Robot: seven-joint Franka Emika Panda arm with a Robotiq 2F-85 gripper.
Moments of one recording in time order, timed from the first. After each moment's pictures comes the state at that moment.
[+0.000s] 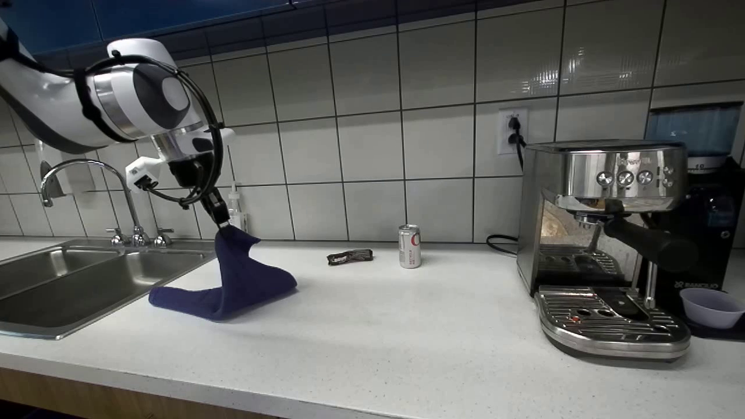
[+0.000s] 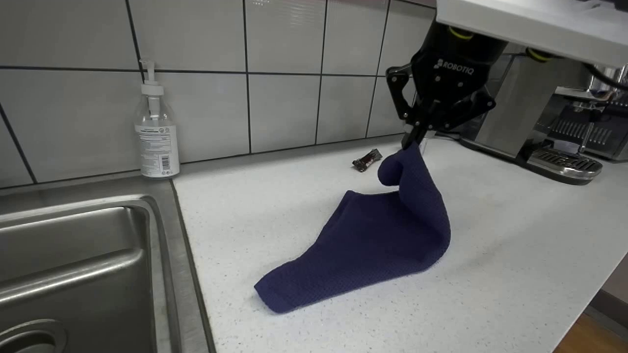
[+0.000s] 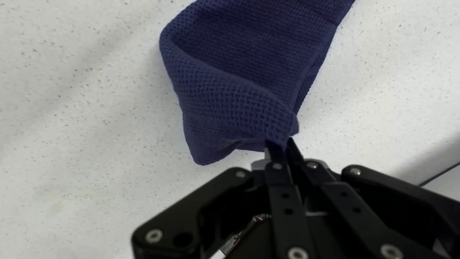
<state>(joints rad) 0.09 -0.10 0.14 -2.47 -0.20 2.63 1.03</state>
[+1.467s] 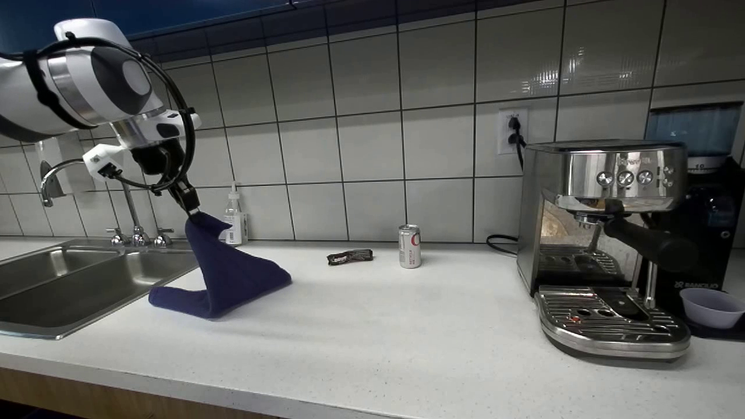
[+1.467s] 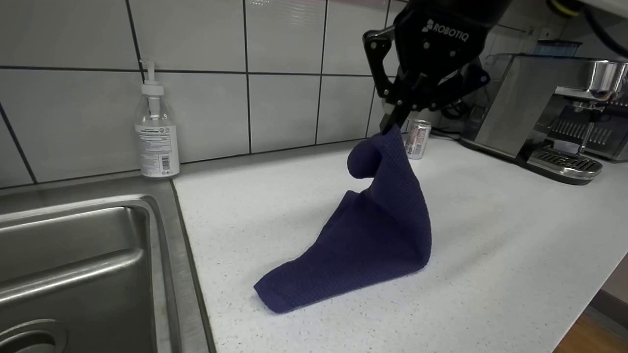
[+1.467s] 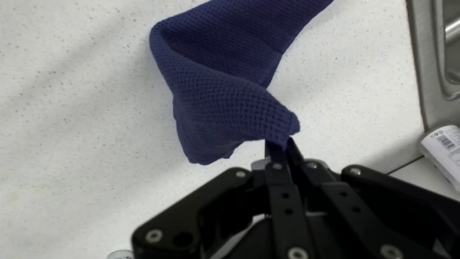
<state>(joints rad) 0.11 -0.15 0.23 -2.47 -0.20 2.63 1.03</state>
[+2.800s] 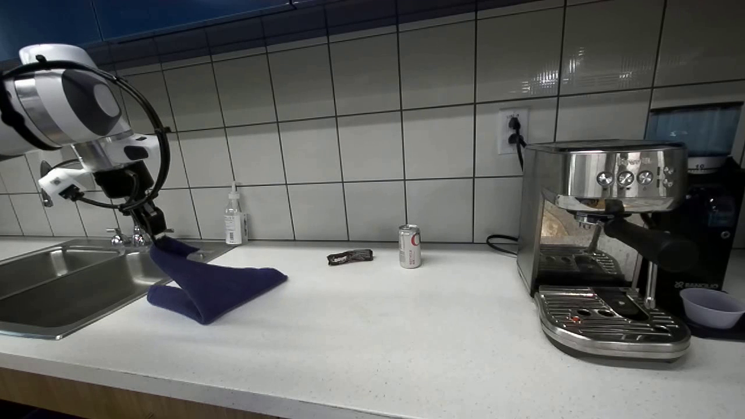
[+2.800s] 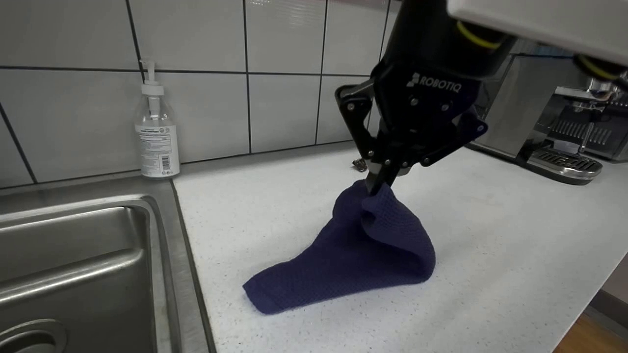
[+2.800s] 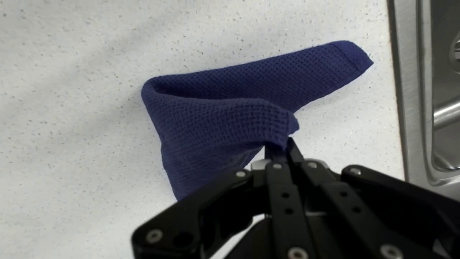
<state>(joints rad) 0.19 -0.11 0.28 -2.49 -0.20 2.61 1.03</state>
